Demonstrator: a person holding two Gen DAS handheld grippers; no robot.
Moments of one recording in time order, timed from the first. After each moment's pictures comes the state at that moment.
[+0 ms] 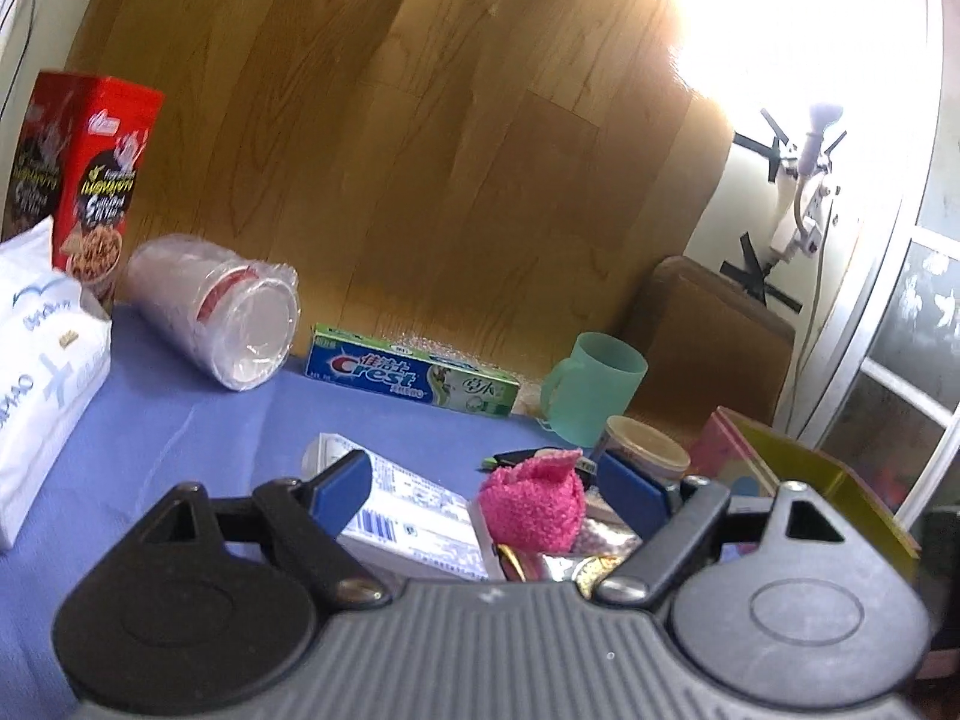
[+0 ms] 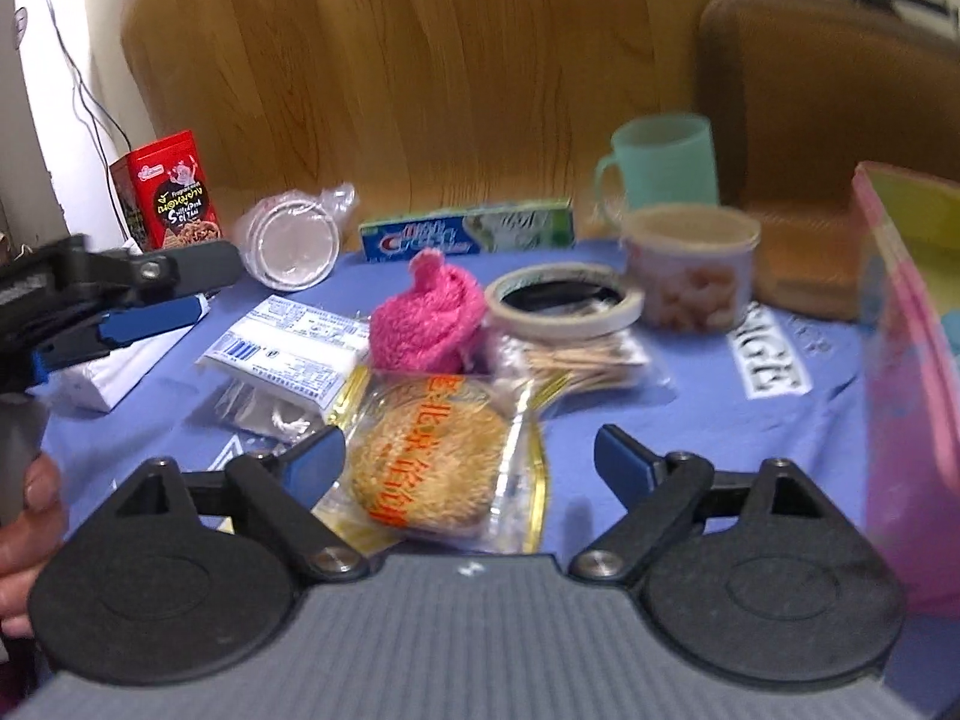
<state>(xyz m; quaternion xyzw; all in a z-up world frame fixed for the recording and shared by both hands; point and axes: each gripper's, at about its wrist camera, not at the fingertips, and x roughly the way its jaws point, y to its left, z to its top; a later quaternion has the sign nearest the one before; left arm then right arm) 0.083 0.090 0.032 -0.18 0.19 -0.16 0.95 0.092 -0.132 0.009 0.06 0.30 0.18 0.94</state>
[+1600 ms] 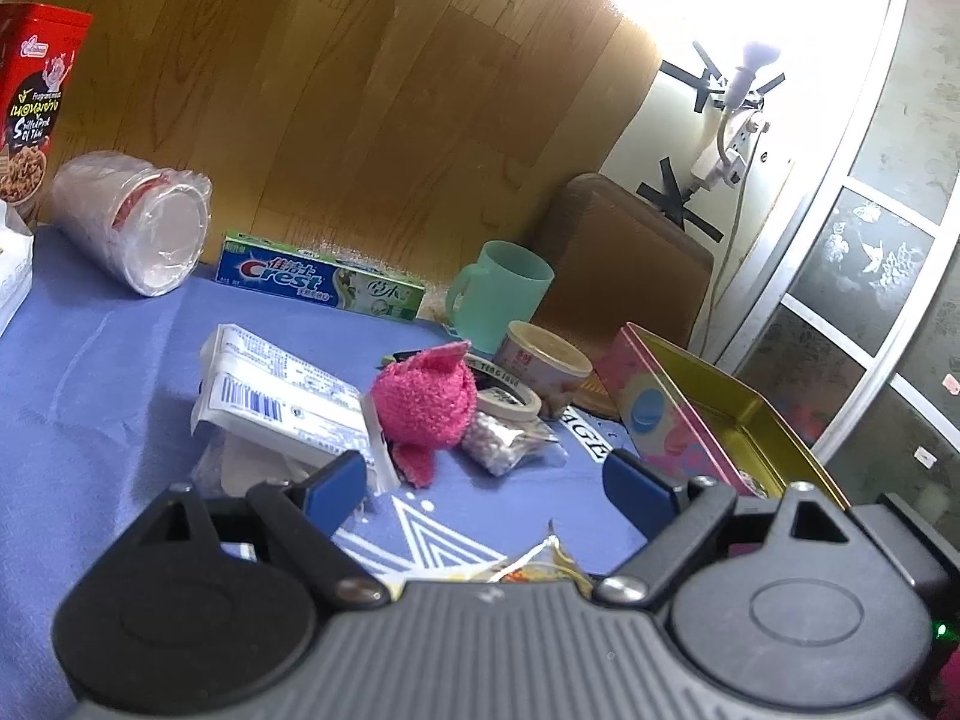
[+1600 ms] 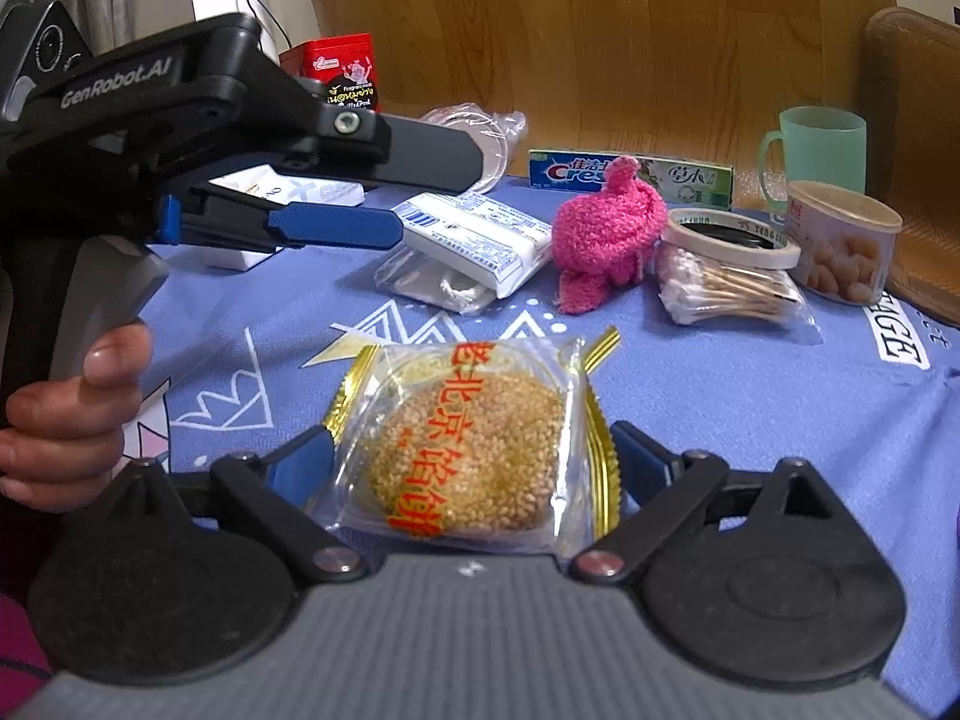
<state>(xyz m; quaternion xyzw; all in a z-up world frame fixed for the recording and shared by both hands) 0.062 0.065 0.030 -0.17 0.26 -0.25 0.92 0.045 -0.105 -0.007 -0.02 0.31 0.30 0.90</state>
